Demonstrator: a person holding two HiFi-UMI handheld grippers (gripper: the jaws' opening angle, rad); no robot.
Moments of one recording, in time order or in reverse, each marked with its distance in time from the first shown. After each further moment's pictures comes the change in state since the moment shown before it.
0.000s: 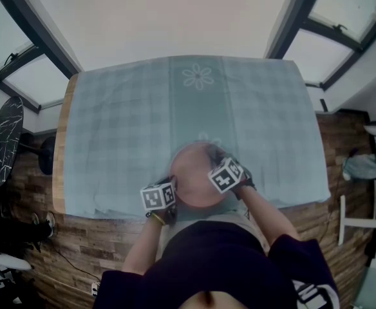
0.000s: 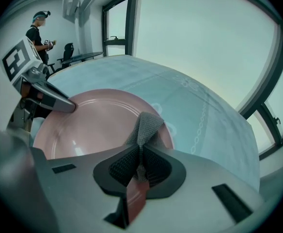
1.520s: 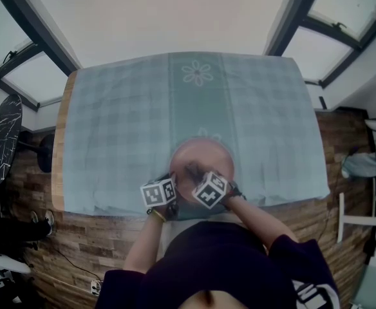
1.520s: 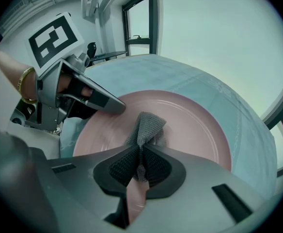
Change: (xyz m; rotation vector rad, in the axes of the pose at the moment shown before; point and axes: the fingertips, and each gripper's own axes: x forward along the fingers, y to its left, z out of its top) left arm 0.000 0.001 -0.001 -0.026 -0.011 0.007; right arm -0.012 0.110 0.005 -0.133 0.004 0.210
